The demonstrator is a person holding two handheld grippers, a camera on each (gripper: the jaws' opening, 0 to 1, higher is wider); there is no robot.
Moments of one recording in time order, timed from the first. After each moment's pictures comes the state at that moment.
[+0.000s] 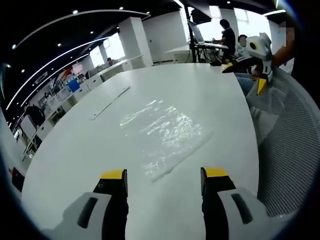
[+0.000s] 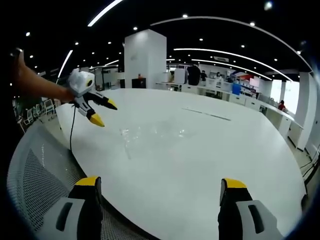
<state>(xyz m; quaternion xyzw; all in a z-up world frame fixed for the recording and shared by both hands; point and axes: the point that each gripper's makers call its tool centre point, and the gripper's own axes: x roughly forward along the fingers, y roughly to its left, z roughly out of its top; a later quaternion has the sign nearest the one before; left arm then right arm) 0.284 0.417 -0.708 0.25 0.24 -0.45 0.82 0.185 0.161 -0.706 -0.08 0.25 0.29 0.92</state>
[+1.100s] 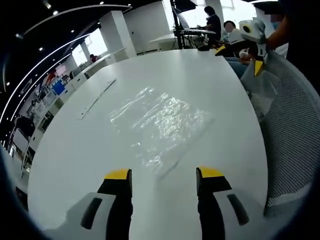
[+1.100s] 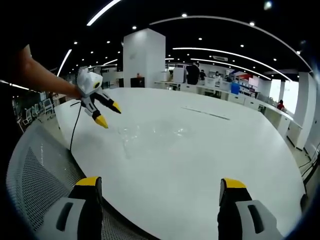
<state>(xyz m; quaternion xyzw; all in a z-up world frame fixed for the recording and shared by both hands) 0.298 0.415 -0.731 0.31 0.27 -0.50 0.76 0.186 0.159 -0.707 -0.08 0.25 0.29 0.92</state>
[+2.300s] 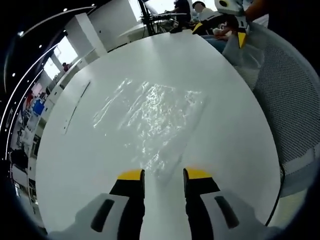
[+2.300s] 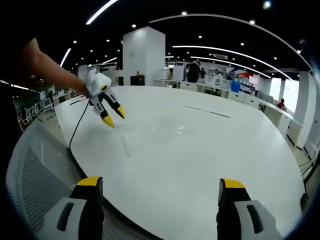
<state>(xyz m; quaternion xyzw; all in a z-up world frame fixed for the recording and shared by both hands) 0.309 0.409 -0.755 0.41 0.28 -0.56 0.66 0.185 0.156 -0.711 -0.08 0.26 0.29 0.92</state>
